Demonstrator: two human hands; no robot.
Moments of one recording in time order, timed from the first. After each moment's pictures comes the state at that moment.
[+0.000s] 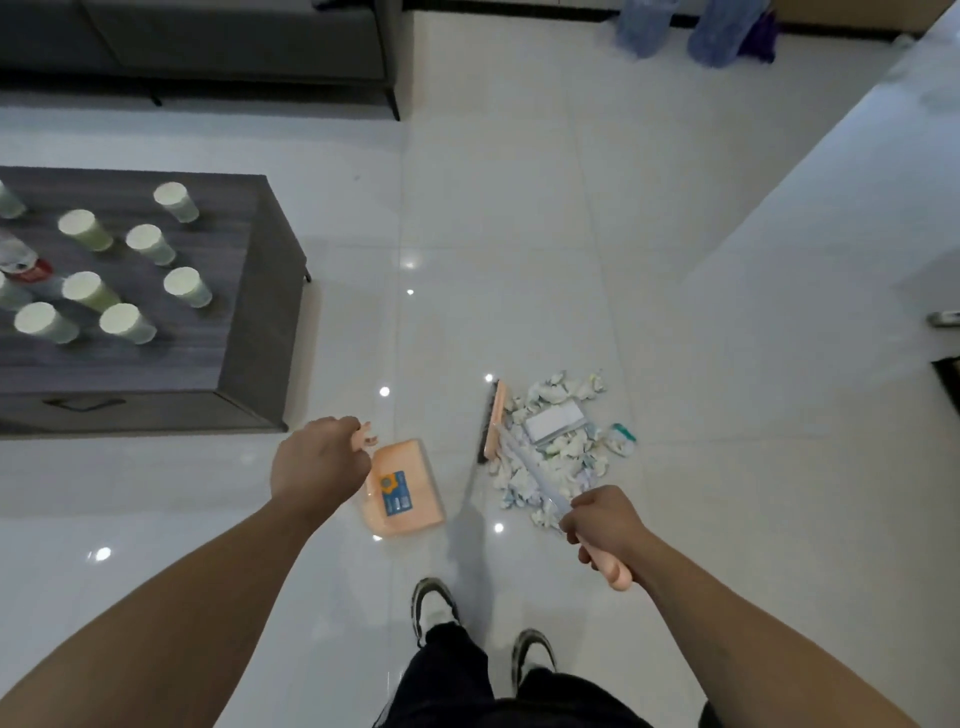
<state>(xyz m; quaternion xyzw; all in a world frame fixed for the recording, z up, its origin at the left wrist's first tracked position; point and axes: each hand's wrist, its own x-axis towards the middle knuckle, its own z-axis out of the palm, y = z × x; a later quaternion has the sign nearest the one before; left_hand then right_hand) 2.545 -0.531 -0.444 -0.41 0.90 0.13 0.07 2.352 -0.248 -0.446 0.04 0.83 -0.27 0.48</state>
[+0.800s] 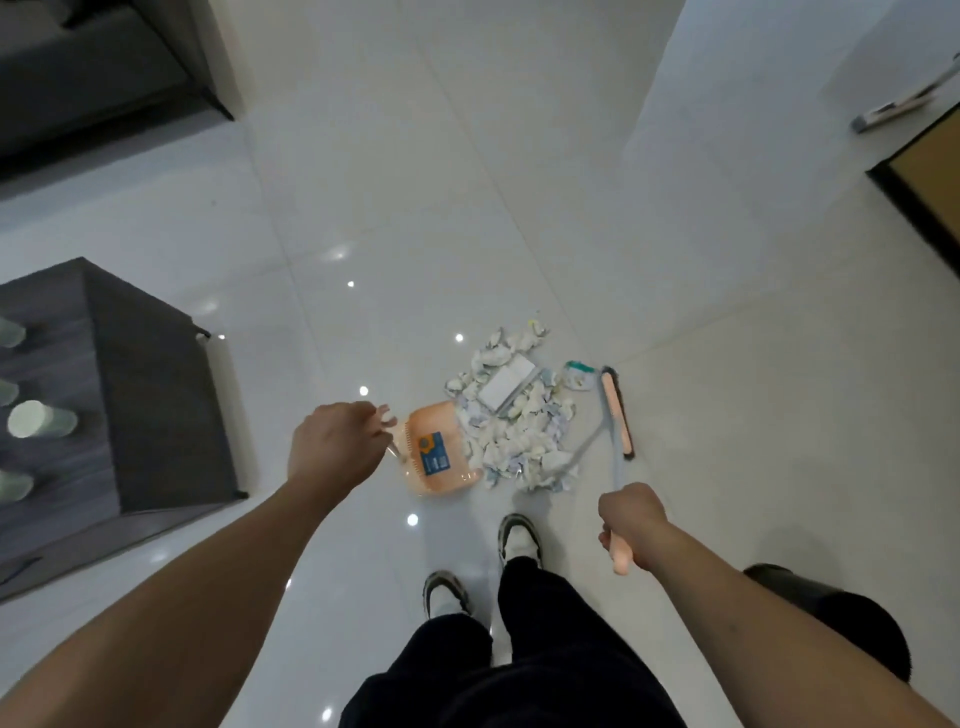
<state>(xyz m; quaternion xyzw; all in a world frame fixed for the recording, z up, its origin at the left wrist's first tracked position) 2.343 -0.478 -0.457 -0.29 0.94 0.15 0.13 2.265 -0.145 -0.502 0.36 0.74 -0.29 0.48</state>
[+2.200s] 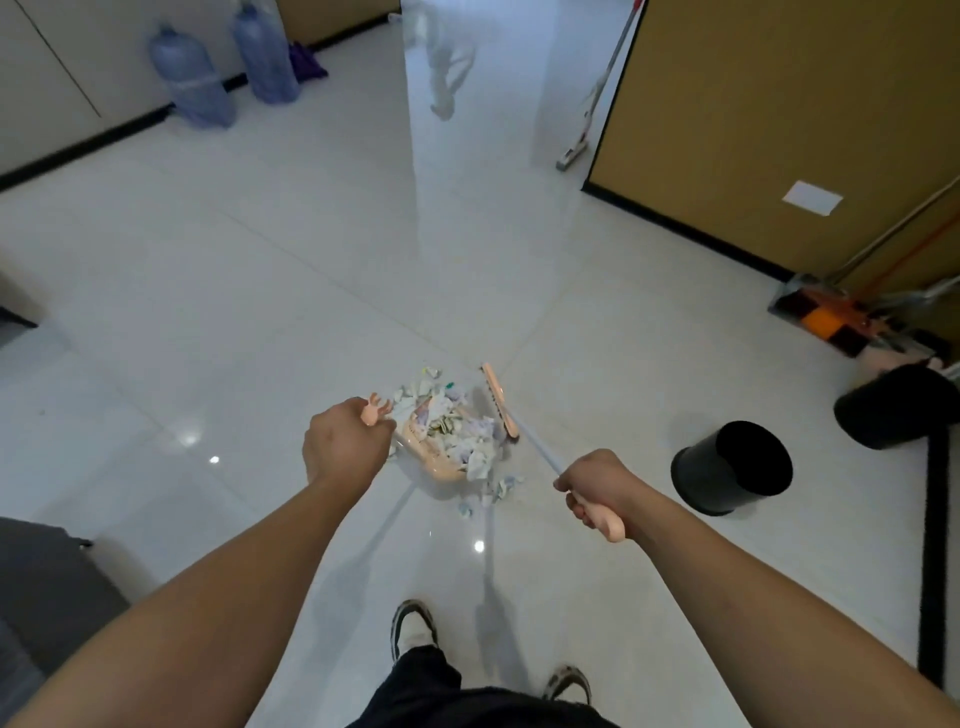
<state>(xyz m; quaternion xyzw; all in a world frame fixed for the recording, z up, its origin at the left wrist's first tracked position) 2.393 -0.480 -0.408 -0.15 0.94 0.30 0.02 2.465 -0.188 -0.410 0.39 0.72 -0.51 0.28</state>
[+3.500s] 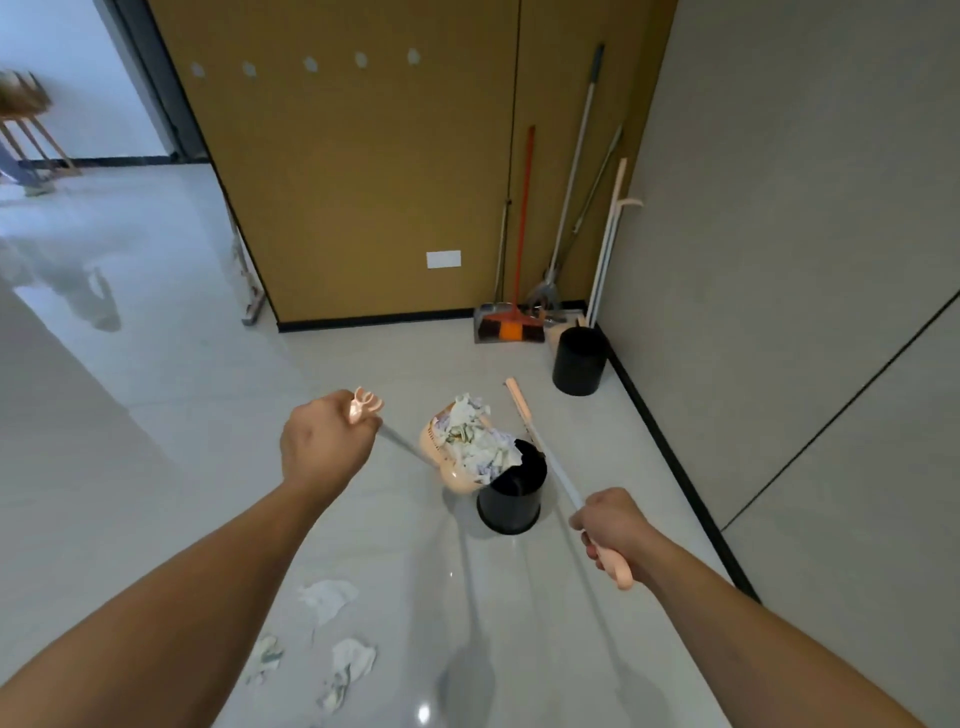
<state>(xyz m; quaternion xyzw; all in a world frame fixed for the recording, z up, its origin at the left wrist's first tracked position) 2.394 -0.054 -0.278 0.29 0.91 0.31 -0.03 2.686 0.113 -0.336 0.59 0.59 -0.55 -0.04</state>
